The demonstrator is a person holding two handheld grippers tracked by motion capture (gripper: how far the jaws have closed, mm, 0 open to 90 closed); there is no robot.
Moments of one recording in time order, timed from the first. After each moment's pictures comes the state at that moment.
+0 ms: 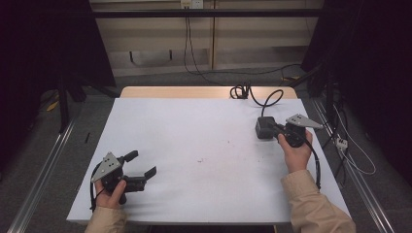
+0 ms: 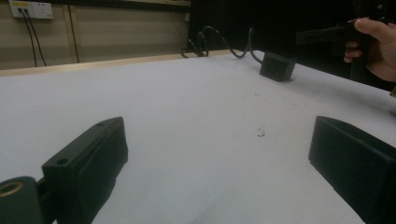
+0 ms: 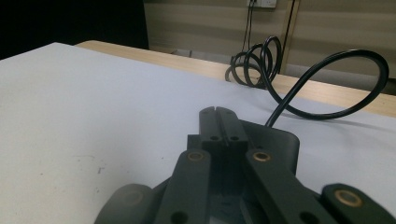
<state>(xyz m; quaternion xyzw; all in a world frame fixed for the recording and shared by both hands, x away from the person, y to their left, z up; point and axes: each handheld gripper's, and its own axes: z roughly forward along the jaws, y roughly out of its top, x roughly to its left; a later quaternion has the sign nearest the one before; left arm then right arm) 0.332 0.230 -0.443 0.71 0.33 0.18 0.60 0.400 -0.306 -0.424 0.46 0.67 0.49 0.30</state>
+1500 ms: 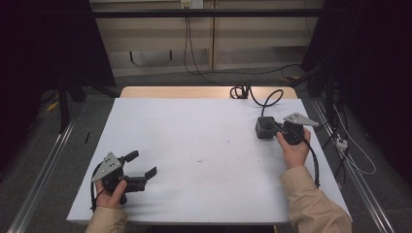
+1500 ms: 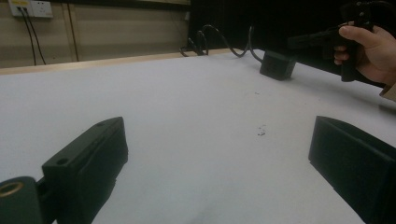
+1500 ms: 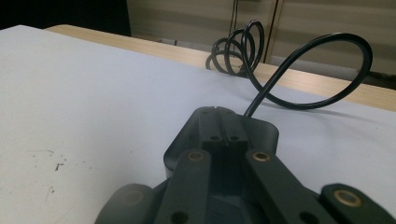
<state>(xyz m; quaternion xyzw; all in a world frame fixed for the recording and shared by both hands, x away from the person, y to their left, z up) 0.332 0.229 -0.444 0.71 0.33 0.18 0.60 0.415 -0.310 -0.437 0.48 0.68 0.46 0.31</state>
